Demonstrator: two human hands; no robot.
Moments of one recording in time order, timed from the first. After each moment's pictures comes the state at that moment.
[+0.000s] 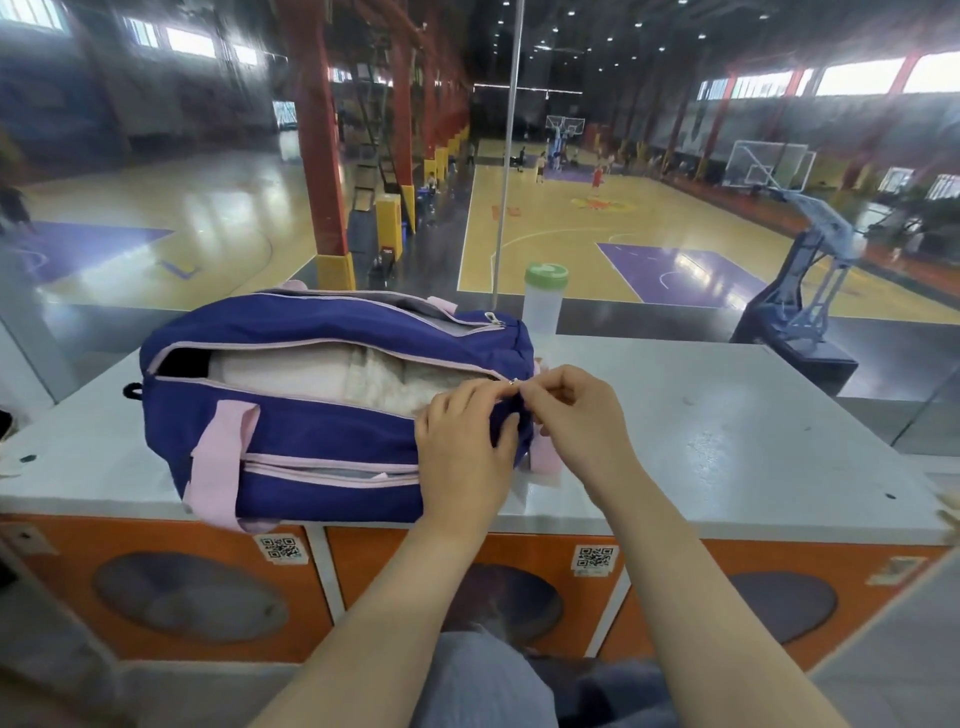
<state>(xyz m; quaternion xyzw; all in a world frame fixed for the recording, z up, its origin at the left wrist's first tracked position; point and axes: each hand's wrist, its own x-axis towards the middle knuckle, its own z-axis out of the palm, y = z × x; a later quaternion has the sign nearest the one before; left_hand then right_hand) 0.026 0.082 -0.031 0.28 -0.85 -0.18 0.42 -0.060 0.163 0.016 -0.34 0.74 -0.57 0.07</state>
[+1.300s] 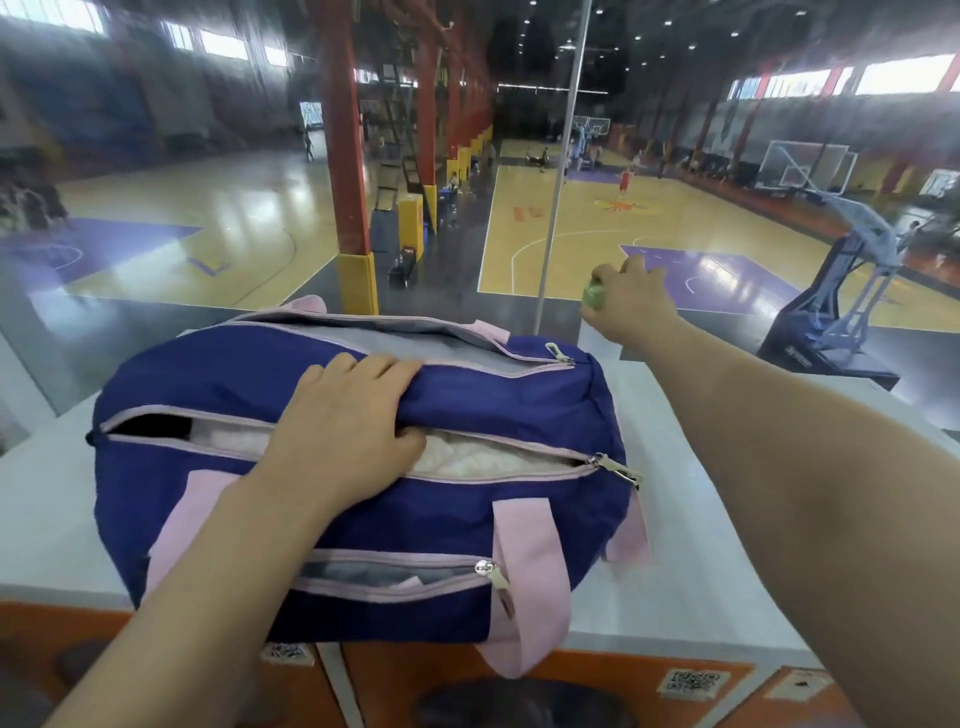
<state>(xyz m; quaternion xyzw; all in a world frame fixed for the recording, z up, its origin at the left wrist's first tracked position) 0.073 -0.071 0.026 0.31 -0.94 0.05 0.14 -0.289 -0.024 0.032 -0.38 0.90 -0.04 -0.19</state>
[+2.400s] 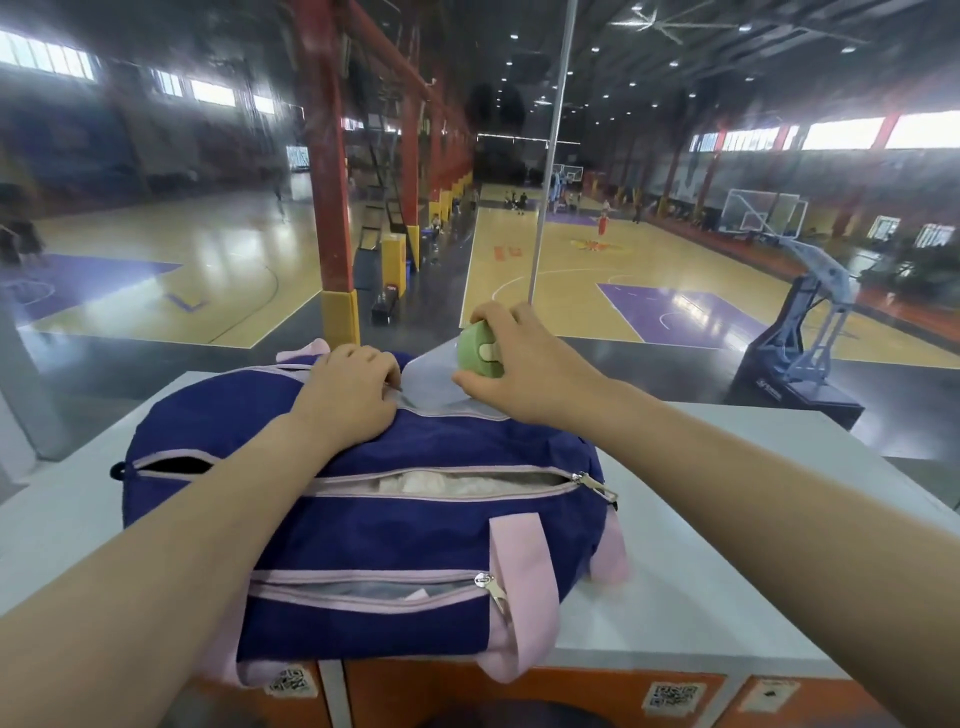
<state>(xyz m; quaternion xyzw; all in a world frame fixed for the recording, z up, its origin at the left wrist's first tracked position) 0.034 -0.163 0.027 0.25 -0.94 0.01 0.24 -0.090 0.027 0.097 -0.58 0.78 -0.22 -0.06</state>
